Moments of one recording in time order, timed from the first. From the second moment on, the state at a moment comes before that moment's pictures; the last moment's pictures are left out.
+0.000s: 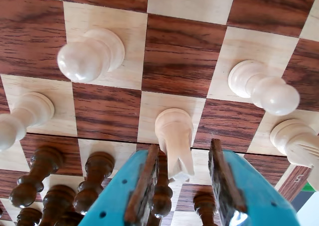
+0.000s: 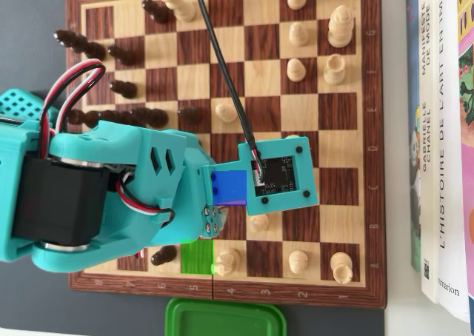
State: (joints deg) arm 9.6 87.5 97.6 68.8 72.6
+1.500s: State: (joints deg) arm 8.9 87.5 97.1 68.8 72.6
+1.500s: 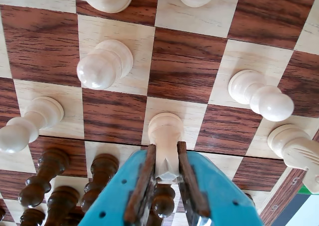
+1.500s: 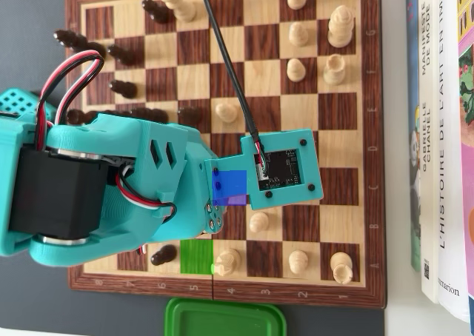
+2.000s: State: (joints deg) arm 9.0 93.3 97.2 68.8 72.6
